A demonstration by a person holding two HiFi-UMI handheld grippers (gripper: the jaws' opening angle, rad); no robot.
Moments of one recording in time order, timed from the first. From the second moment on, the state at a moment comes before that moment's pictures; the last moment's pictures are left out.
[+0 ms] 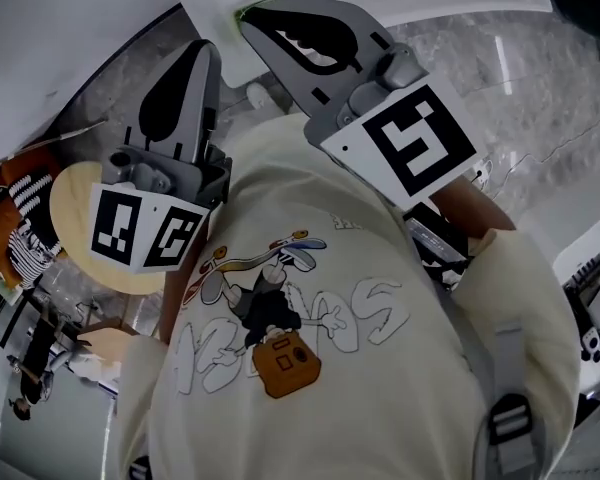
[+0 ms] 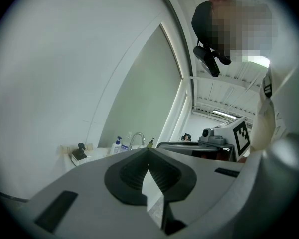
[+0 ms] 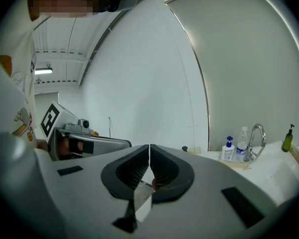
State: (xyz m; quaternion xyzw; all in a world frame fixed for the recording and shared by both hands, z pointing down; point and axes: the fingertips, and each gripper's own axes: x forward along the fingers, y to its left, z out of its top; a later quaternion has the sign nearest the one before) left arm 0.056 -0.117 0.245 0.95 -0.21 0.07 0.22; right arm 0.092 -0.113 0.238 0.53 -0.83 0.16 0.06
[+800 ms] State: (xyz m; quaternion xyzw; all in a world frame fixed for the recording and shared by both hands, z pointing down) left arm 0.048 -0.117 0.282 0.95 -0.22 0.10 0.20; right arm 0.100 -0.104 0.268 0.55 -0.82 0.12 0.06
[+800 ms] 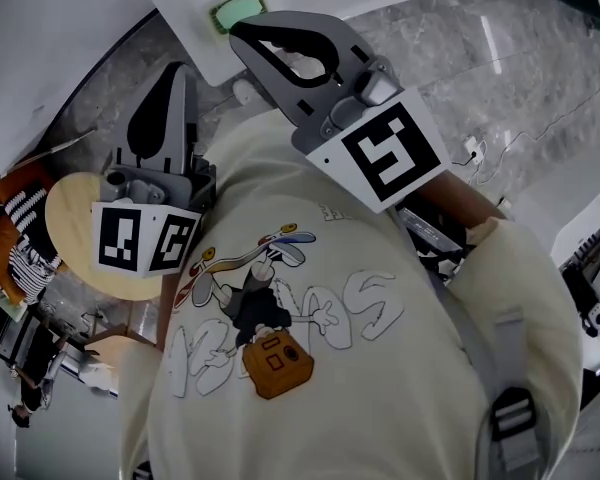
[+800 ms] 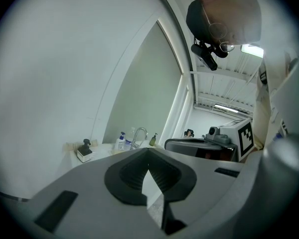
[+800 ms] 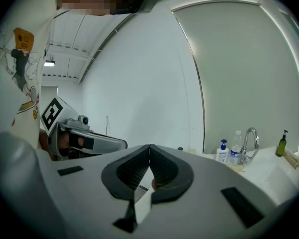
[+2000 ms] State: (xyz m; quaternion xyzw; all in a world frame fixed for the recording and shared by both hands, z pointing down) left arm 0.046 -0.113 0.282 0.94 -0.22 0.09 0.22; right arm 0.080 -0.091 0.277 0.52 -0.84 0.14 0.09
